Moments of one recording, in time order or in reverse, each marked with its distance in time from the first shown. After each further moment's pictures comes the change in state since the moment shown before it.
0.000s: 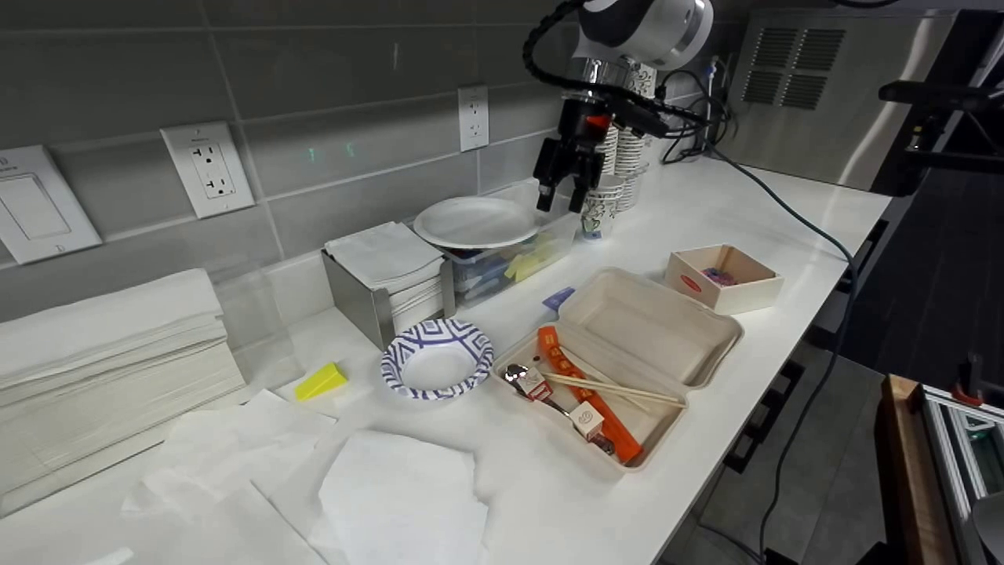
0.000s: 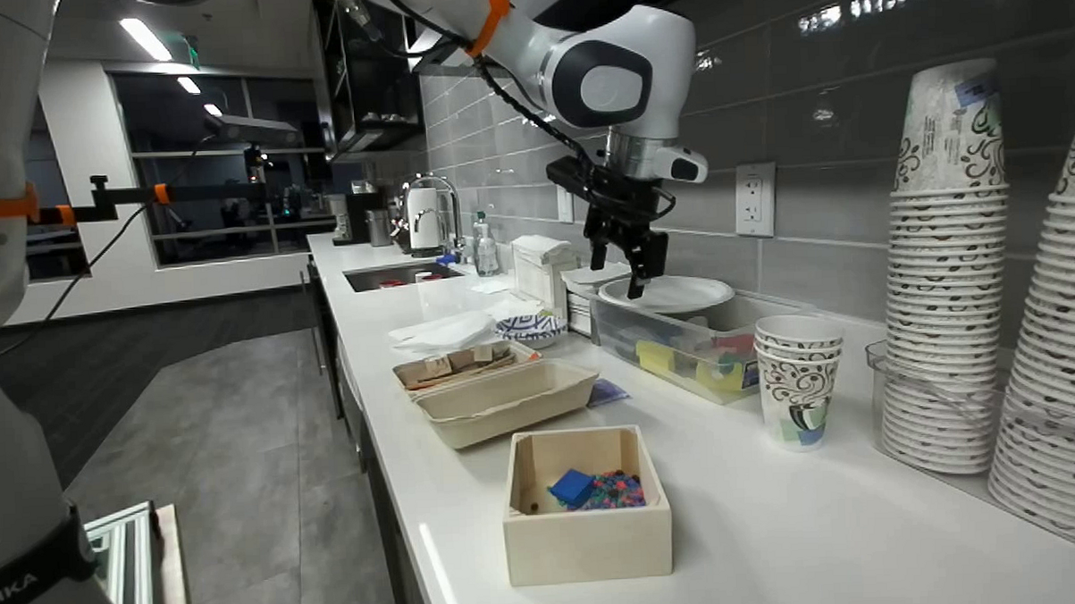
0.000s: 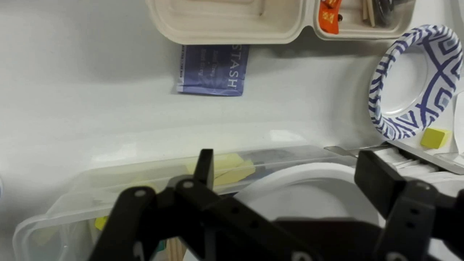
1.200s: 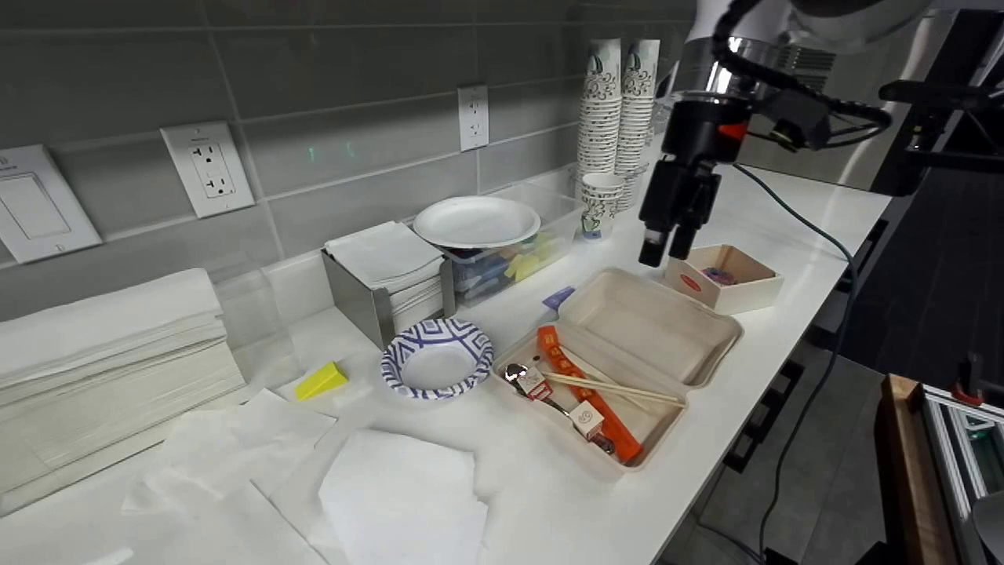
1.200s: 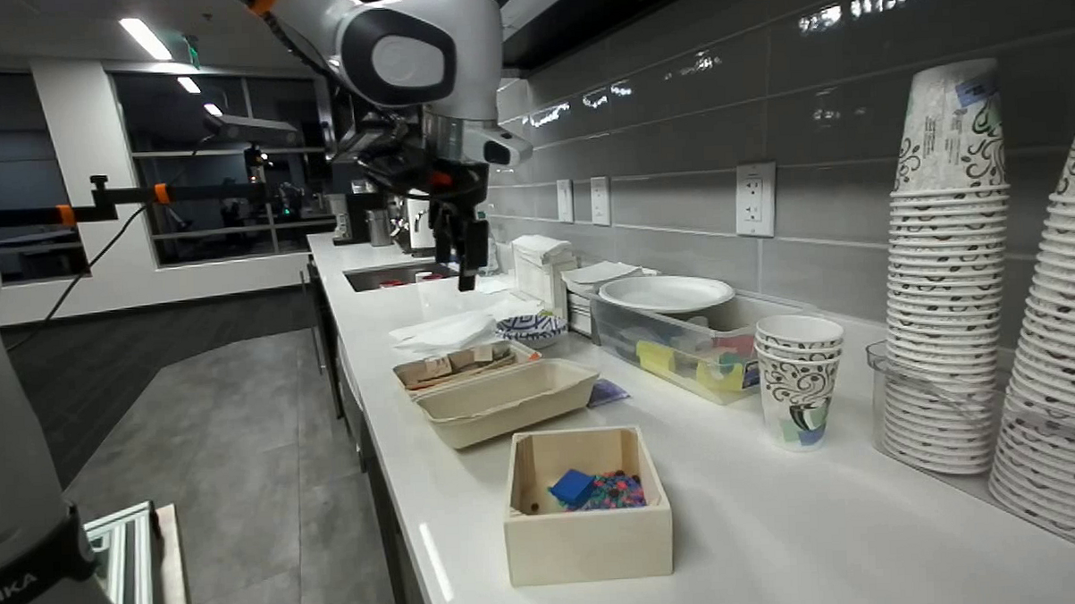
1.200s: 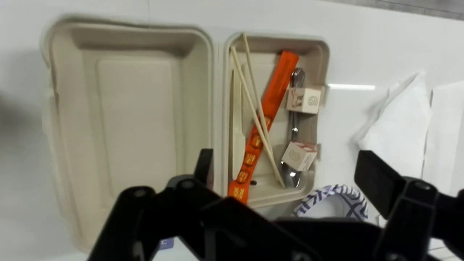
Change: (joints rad) arm 0.229 -0.593 -0.012 -0.671 -0.046 0.089 0.195
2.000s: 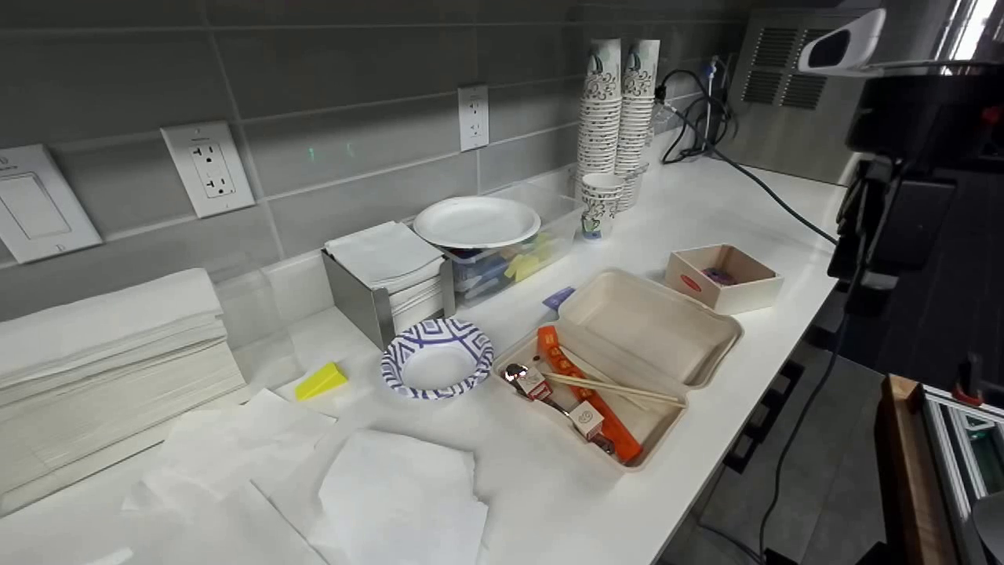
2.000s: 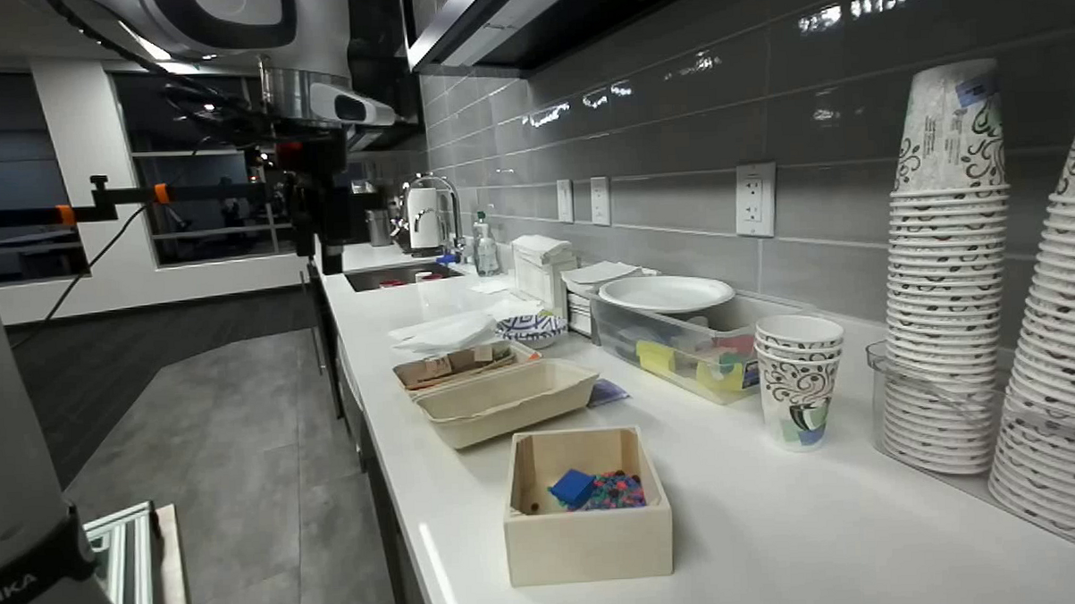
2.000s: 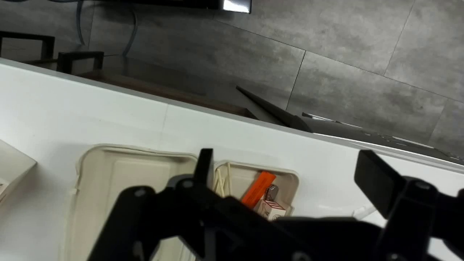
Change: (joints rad) arm 0.061 -0.506 0.138 -0.287 -0.119 -0.240 0.079
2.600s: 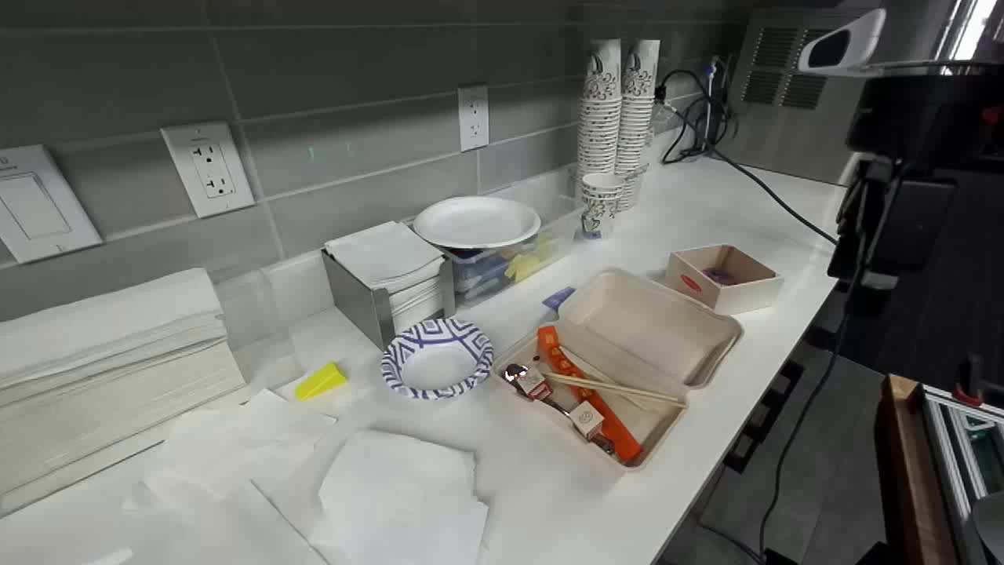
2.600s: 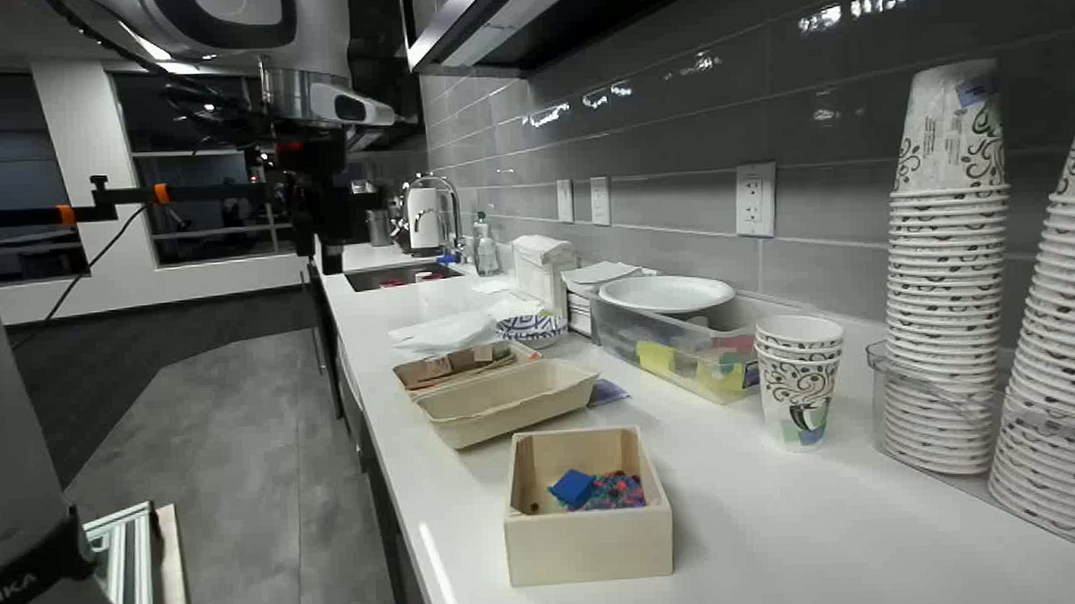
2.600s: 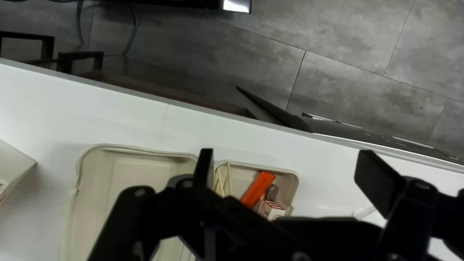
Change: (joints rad) arm 0.001 0.000 0.000 0.000 0.000 0.000 0.000
